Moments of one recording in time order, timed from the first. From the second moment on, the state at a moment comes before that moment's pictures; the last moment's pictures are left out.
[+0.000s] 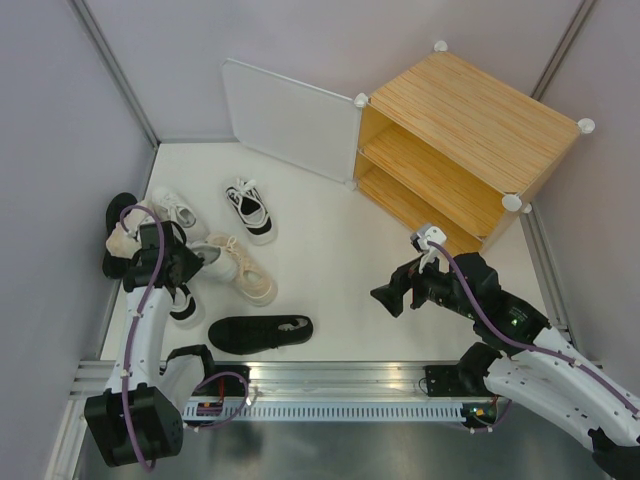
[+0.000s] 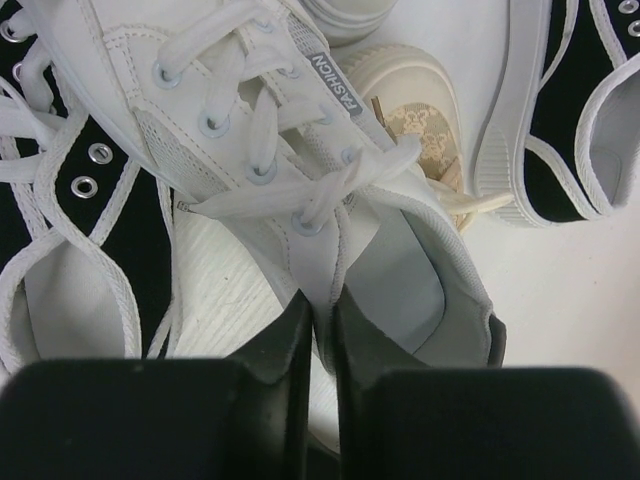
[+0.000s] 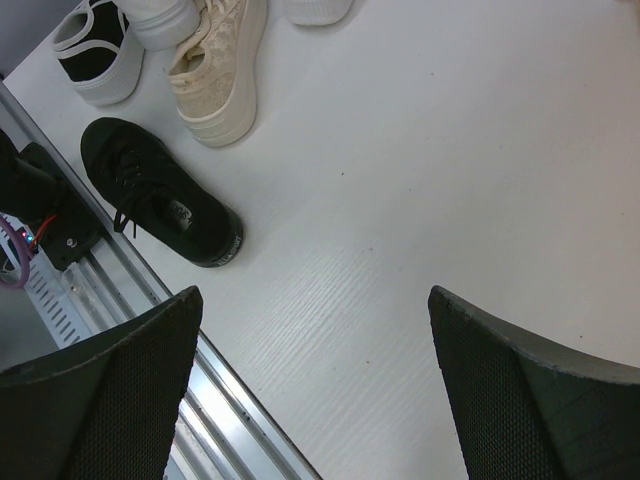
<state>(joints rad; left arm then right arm) 0.17 0.92 0.70 -0.63 -0.05 -0.62 0.77 0.60 0.66 -0.42 -0.12 0.26</state>
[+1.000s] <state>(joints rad) 0.03 0.94 0.83 -0.72 0.12 -0.56 0.77 0.59 0.66 -0.43 -0.12 0.26</state>
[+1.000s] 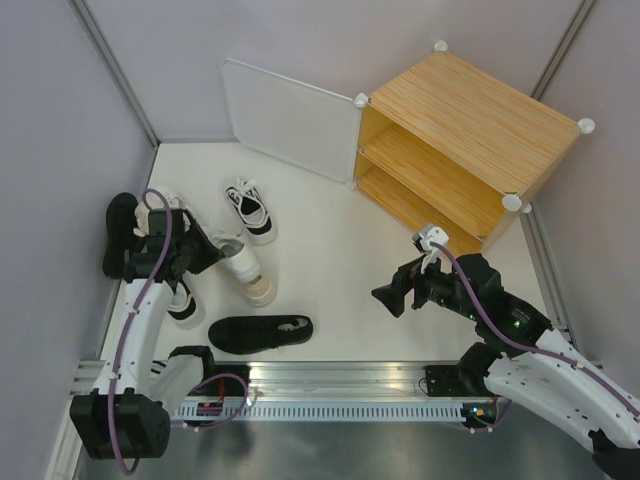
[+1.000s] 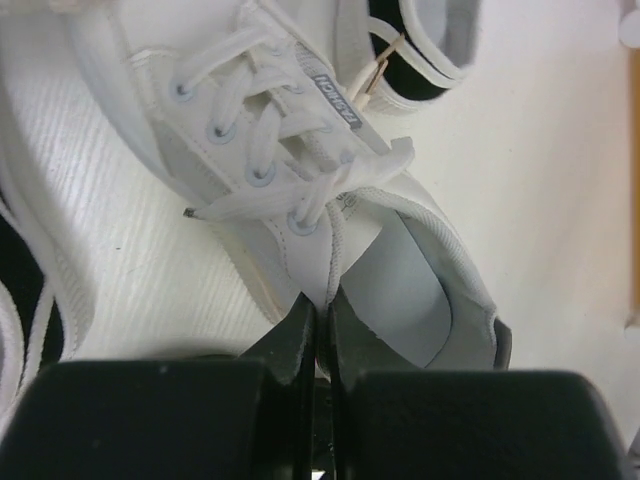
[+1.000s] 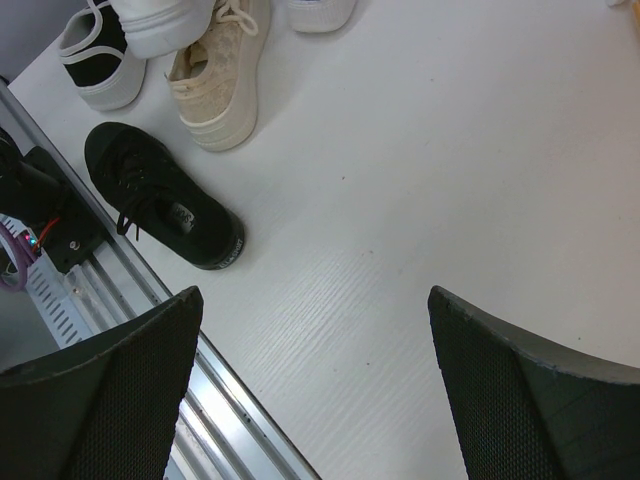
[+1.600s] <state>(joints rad) -0.19 1.02 0.94 -0.62 0.27 -0.46 0.77 0.58 0.66 -0.43 -0.10 0.26</state>
